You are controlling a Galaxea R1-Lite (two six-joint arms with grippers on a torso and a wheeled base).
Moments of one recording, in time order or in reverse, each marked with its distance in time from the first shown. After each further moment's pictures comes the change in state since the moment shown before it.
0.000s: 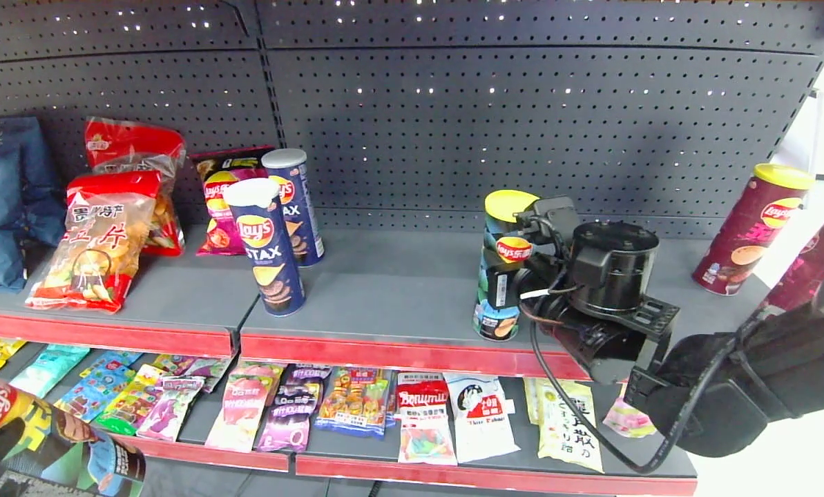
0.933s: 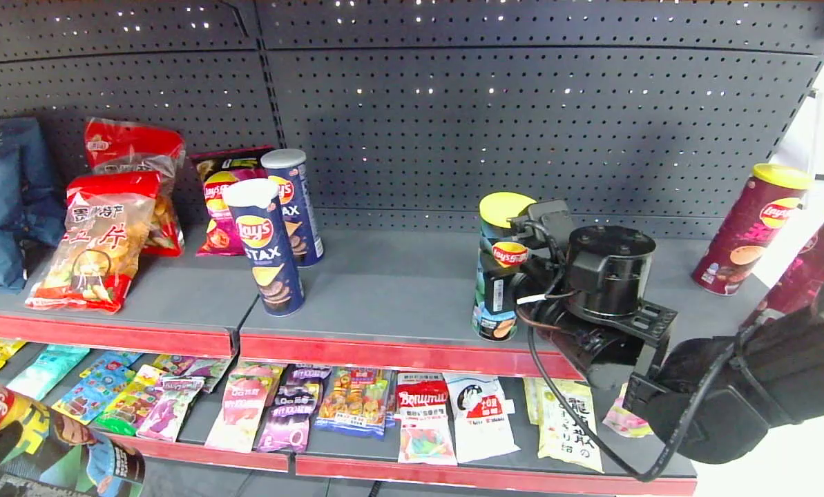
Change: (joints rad) left arm 0.000 -0.013 0.005 0.002 0.000 -0.001; right arm 0.020 0.002 0.006 0.003 -0.001 -0.020
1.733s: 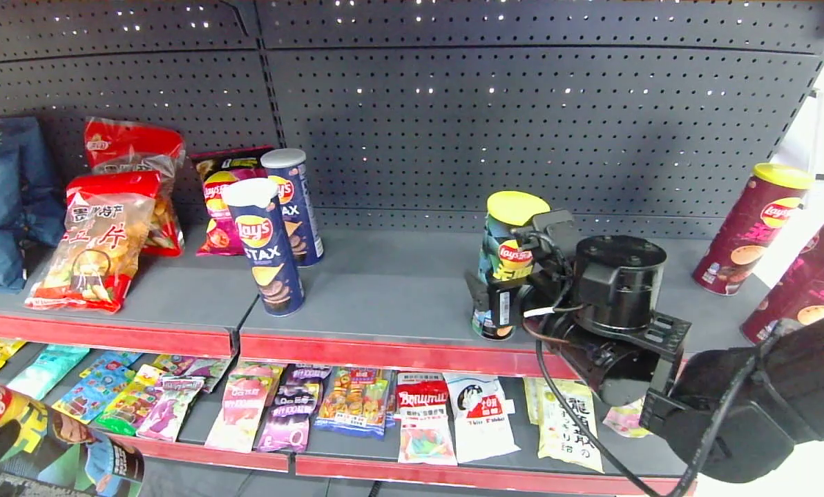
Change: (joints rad) left arm 0.000 -0.001 -0.004 0.000 0.000 0.000; right arm 0.019 -0.046 0.060 0.004 -0.035 0.001
